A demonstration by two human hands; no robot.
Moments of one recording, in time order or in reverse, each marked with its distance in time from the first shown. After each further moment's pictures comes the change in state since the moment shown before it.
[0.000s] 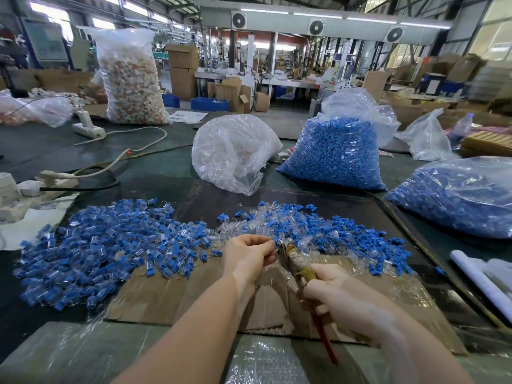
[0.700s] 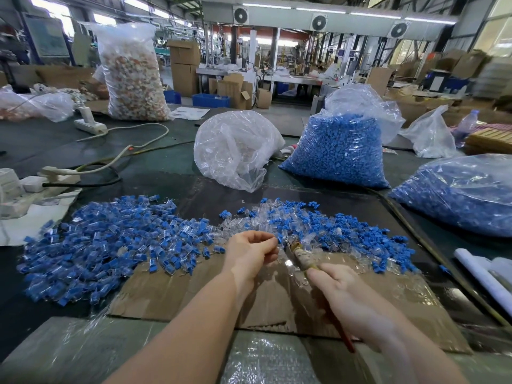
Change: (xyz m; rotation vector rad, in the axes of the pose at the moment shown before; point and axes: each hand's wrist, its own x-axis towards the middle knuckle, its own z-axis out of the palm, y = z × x) left_hand 0.012 -0.009 -0.008 0.010 -0.108 0.020; right_hand -0.002 0.008 0.005 -0.033 0.170 -0.042
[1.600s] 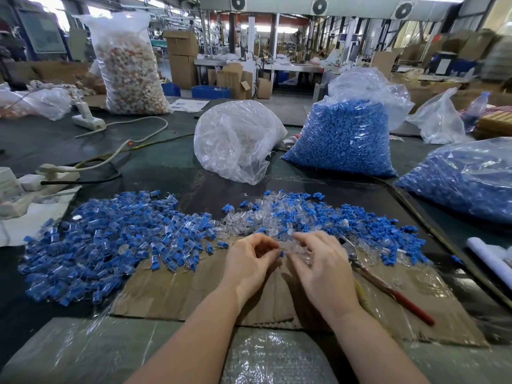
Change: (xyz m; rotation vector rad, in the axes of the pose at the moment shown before) left_hand -0.012 -0.014 -0.014 0.461 -0.080 0.294; right_hand 0.050 0.019 0.048 -0.295 0.569 -0.414
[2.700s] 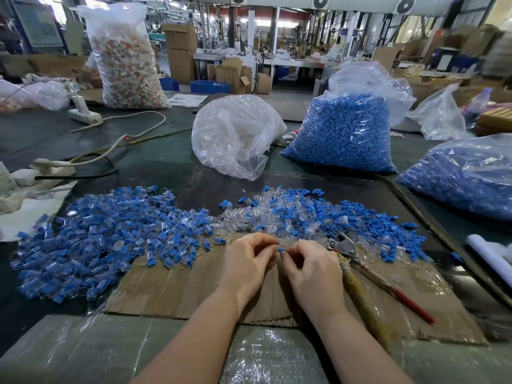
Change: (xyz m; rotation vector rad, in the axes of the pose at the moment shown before) left_hand -0.006 0.000 0.004 0.025 0.044 0.050; right_hand -0.006 0.004 0.022 0.061 0.008 0.089
